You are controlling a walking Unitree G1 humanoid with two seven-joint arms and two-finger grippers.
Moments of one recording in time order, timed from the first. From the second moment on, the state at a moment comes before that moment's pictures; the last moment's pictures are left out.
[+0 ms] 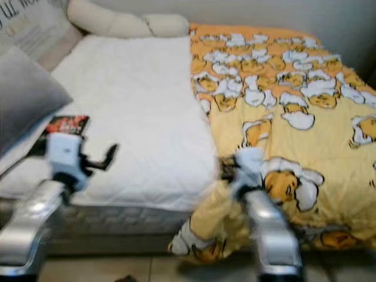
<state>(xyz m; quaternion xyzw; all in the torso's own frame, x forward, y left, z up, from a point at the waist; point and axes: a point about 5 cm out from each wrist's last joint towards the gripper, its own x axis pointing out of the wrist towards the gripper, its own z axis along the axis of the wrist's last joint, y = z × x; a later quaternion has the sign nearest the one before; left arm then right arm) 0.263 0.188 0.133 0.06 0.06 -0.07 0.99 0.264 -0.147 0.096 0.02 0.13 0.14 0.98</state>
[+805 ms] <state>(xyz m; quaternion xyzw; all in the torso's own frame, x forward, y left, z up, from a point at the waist) 0.255 0.177 0.127 0.05 0.09 -0.14 0.98 0.274 -0.158 0.082 -0.02 0.18 0.13 0.97</state>
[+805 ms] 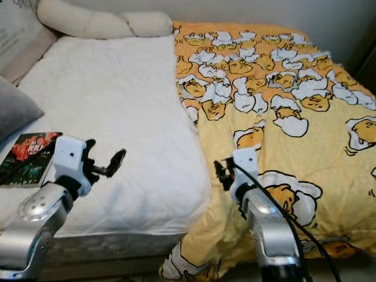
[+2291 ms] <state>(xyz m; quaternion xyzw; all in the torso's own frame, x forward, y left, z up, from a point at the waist) 0.207 0.182 0.148 0.11 0.20 -0.29 0.93 0.333 -0.148 0.028 -0.27 0.33 0.14 0.89</state>
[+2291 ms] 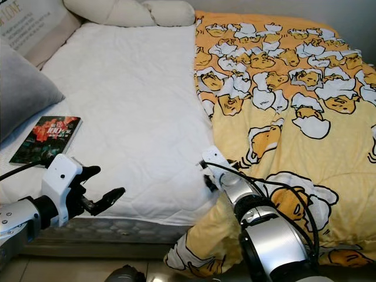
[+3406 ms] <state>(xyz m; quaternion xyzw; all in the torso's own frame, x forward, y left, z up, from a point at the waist) 0.205 0.180 0.149 0.10 0.20 -0.29 0.93 0.331 -0.154 0.025 -0.28 0.33 0.13 0.89</state>
